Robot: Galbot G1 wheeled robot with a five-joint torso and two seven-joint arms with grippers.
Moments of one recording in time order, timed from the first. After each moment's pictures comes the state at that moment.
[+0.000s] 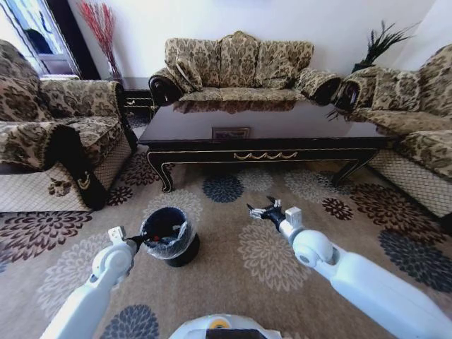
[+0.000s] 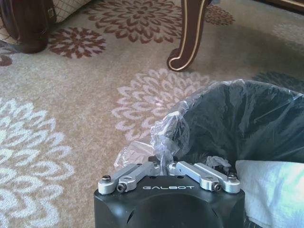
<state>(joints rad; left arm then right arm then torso) 1.25 -0.99 -0.50 -1.88 -1.14 0.59 -0.64 -1.01 0.60 -0.02 2.05 0.81 -0.29 0.42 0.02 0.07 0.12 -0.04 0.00</state>
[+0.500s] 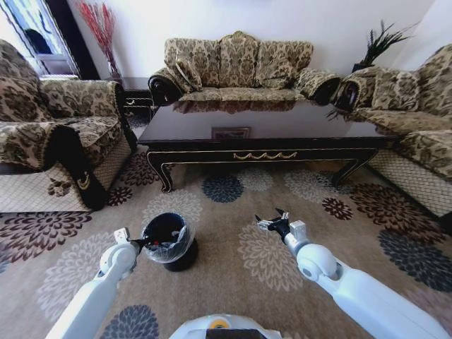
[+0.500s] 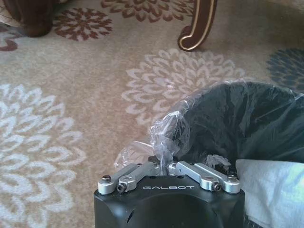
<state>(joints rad) 1.23 -0.97 -0.47 -1.82 -1.17 0.62 -0.67 -1.11 0.65 0.06 2.02 0.73 -0.28 0.41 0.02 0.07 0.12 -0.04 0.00</state>
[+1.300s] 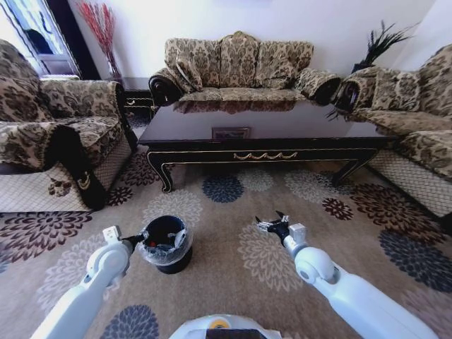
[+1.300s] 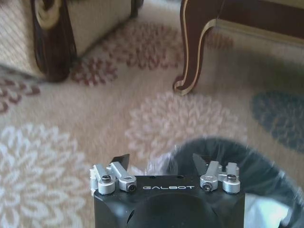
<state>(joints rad) 1.38 -0.88 -0.57 -2.12 -1.24 0.54 -0.80 -1.22 0.73 0.18 2.04 0.72 -0.28 0.40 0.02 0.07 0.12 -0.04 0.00</state>
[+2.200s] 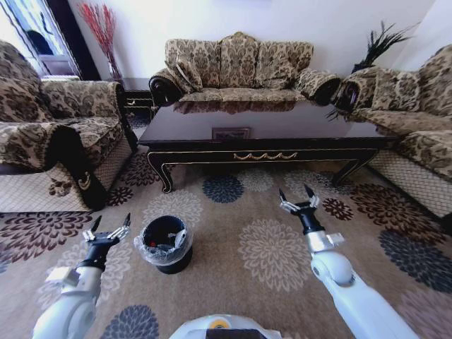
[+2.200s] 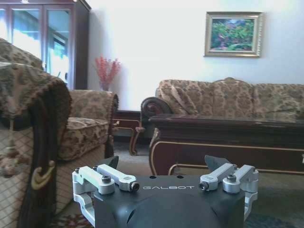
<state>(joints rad) 1.76 -1.30 -0.91 -2.17 -0.50 -0.14 0.02 -1.41 0.97 0.54 1.93 0.47 0.36 0.10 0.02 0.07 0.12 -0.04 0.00</state>
